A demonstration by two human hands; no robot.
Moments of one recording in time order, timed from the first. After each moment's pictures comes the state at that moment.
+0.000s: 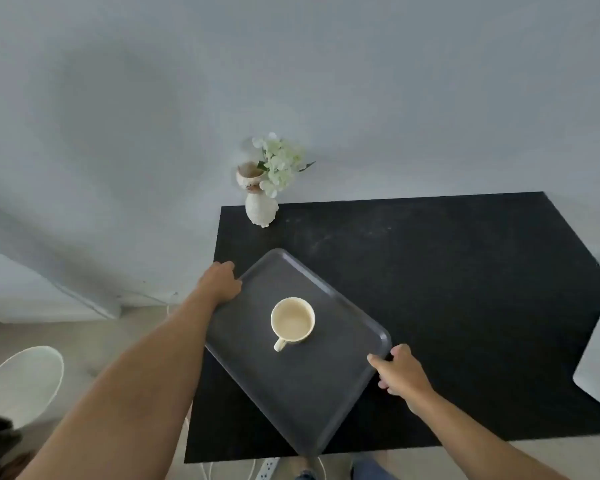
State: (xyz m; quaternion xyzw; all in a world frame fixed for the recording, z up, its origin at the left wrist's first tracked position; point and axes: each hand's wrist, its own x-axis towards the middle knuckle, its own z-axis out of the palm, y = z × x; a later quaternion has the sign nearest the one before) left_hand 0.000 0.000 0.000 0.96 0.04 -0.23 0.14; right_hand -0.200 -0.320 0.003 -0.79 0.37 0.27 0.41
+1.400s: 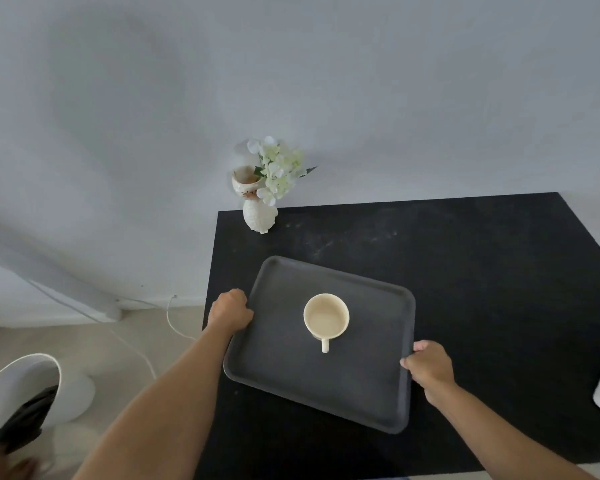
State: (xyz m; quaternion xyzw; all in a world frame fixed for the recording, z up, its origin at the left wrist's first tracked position) left_hand -0.015 -0.024 -0.028 0.95 0.09 -0.25 0.18; right_hand -0.154 -0.360 -0.021 -0.77 0.46 0.17 0.41
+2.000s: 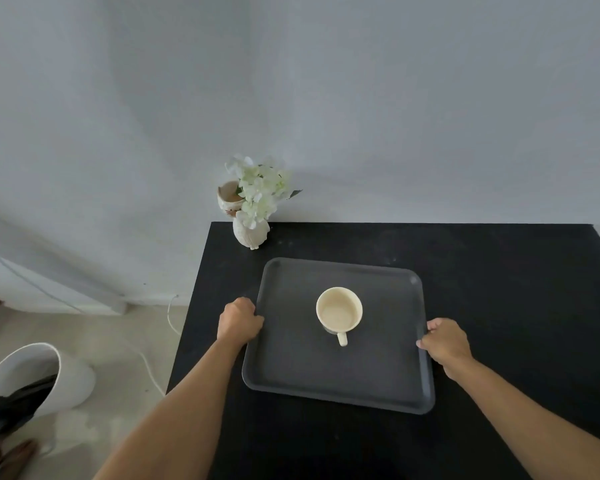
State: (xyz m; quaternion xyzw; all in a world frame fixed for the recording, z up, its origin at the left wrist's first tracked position) left_hand 0.012 -0.097 -0.032 0.92 0.19 -0.21 0.25; right_hand -0.041 -0.456 -0.011 -0.82 0.38 0.21 0.37
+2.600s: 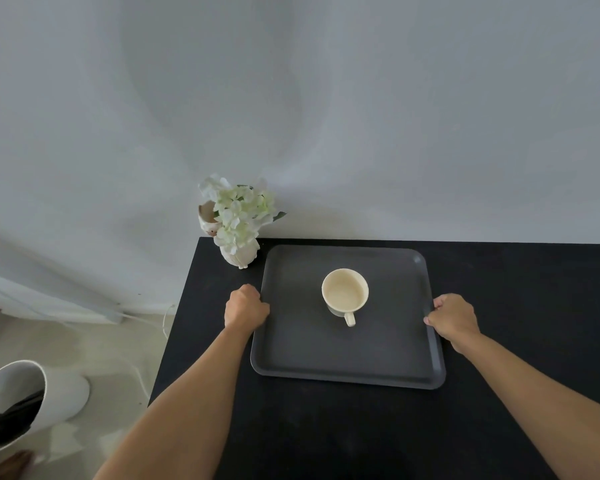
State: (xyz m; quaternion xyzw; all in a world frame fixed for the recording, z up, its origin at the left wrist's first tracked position) left_hand 0.093 -0.140 -0.040 0.92 0.22 -0.19 0.26; right_hand 0.062 -0.498 -0.021 -0.86 0.33 0.17 0.34
